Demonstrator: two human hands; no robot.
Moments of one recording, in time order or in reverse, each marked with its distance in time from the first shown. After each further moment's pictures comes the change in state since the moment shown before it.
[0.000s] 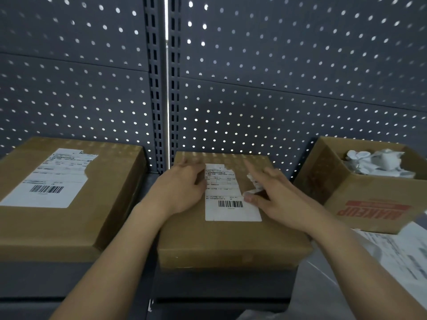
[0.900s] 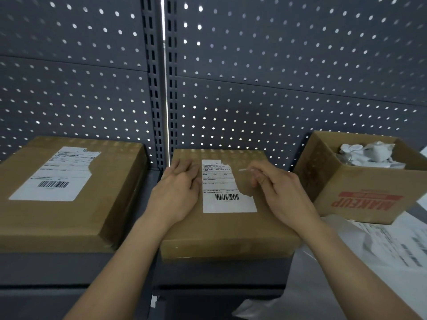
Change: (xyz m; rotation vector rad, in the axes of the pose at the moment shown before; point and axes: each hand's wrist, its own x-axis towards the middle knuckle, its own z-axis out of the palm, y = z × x) left_hand -0.022 -0.001 0.022 -0.023 0.120 -0.098; right_hand -0.016 0.000 0.013 0.082 0.423 -0.067
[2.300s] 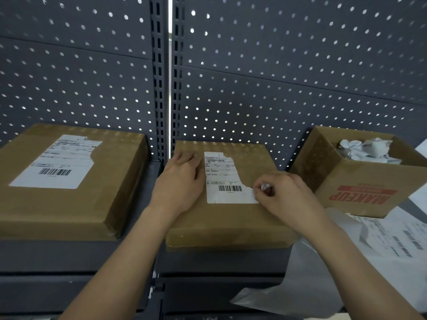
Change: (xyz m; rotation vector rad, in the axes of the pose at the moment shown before) left_hand 0.000 -0.002 0.005 -0.030 0.058 0.020; right_hand -0.017 -0.028 -0.010 -0.180 -0.160 0.235
